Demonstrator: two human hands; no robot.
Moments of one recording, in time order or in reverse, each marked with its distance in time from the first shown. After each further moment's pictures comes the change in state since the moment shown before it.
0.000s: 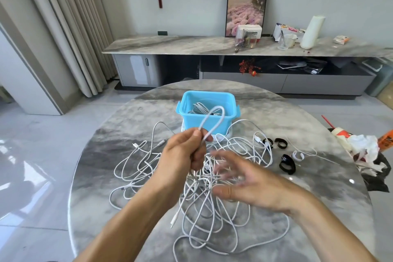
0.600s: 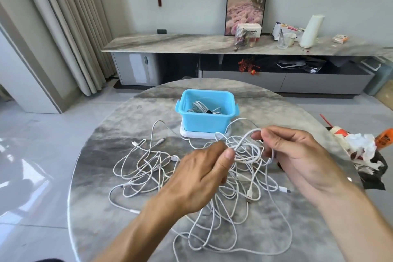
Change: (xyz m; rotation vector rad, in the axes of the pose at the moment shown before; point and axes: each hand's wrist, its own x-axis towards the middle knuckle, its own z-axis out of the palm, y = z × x) left_hand -0.010 -0.017 0.006 0.940 -0.238 0.451; right_hand -0.024 -0.008 -0.034 0.553 0.533 -0.302
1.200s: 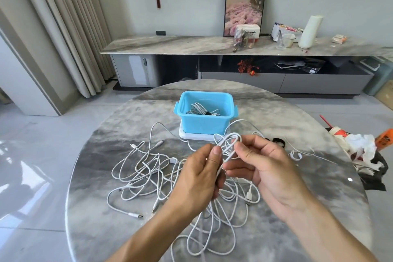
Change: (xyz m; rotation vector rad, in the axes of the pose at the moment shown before) left_hand 0.001 0.007 0.025 -0.639 0.156 -0.397; right_hand -0.005 0.015 0.045 0.326 0.106 0.160
